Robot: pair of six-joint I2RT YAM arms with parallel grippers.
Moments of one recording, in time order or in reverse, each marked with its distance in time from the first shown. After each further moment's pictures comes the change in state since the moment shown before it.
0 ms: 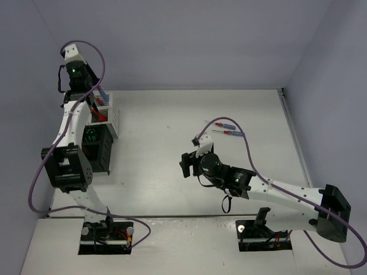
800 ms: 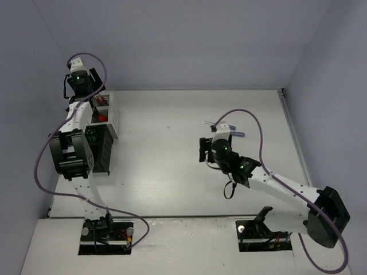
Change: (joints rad) left arm 0.061 0.228 0.016 0.093 0.024 0.028; right arm -0.286 0.035 -0.006 -0.092 0.014 0.031
